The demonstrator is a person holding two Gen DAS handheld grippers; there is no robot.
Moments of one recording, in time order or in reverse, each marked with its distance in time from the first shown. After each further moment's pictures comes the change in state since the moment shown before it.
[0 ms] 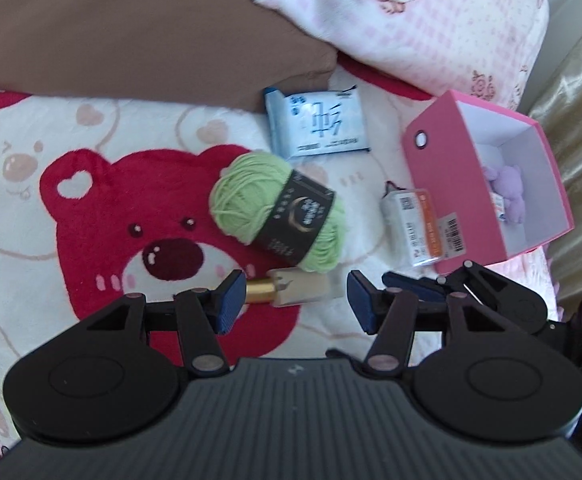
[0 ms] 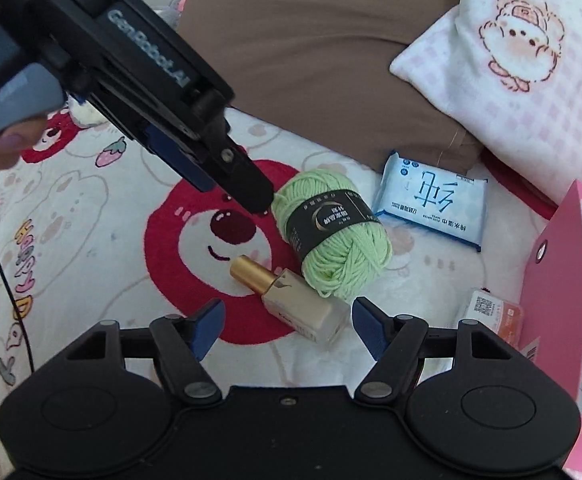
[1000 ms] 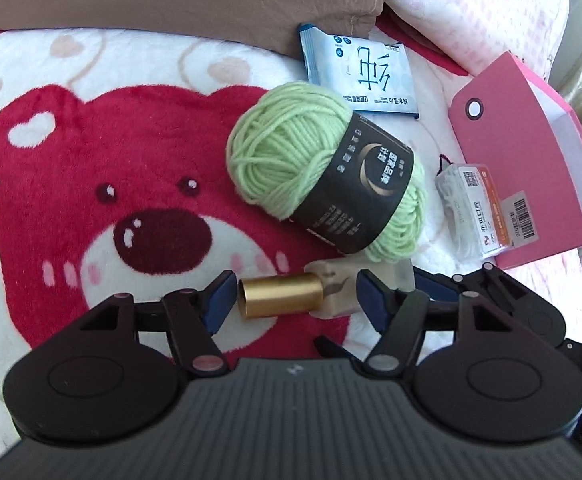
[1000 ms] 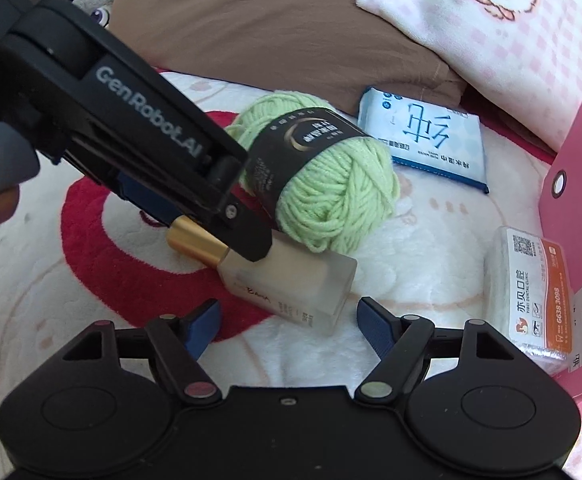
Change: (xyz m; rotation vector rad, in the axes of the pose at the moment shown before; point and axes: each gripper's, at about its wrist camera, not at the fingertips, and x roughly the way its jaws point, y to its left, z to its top) left arm 0.083 0.034 -0.023 -0.021 -0.040 -0.035; right arm 0.065 0.005 -0.041 0.073 -0.002 -0.161
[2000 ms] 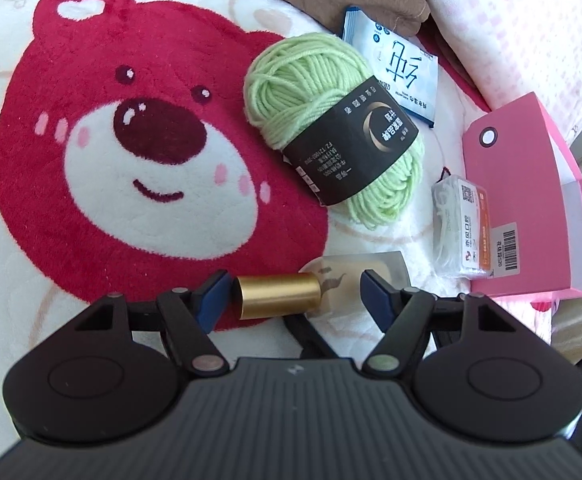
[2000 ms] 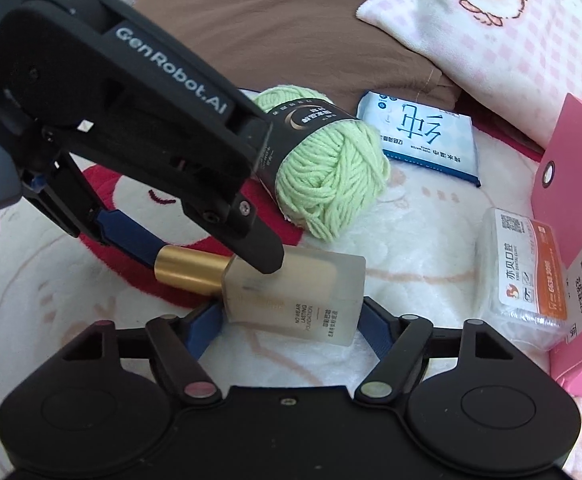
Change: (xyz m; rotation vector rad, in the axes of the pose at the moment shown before) left arm 0.001 -0.010 -0.044 -0.296 -0.026 -0.018; right arm -0.008 -0.003 -0.023 -0.013 -0.076 0.016
